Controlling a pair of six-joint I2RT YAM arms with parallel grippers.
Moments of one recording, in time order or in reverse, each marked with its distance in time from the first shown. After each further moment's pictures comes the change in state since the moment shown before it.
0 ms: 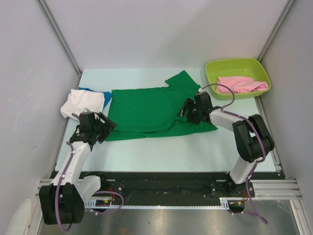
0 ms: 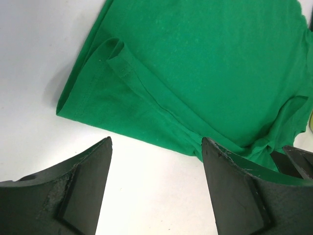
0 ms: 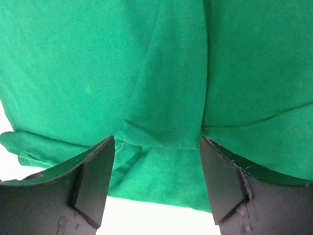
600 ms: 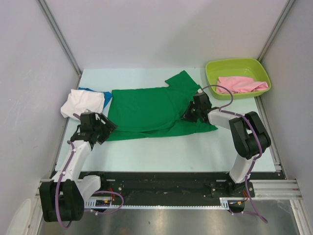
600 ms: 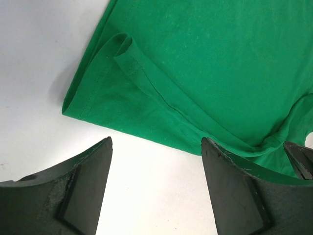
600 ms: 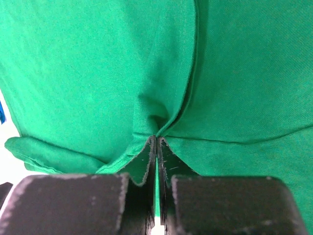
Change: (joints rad) left arm 0.000 0.034 -0.010 0.000 -0.001 0.020; right arm -0.002 0.066 -0.002 0.081 -0.025 0.040
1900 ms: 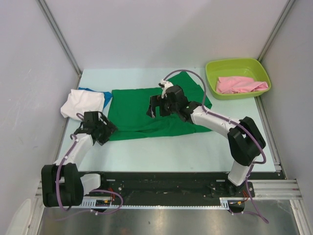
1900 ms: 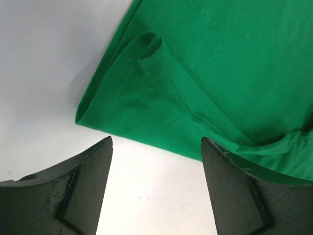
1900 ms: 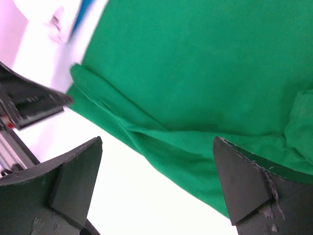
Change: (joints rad) left arm 0.000 0.138 0.005 0.017 -0.028 0.012; right arm 0.327 -0.042 0.303 -0.065 0.039 -0.333
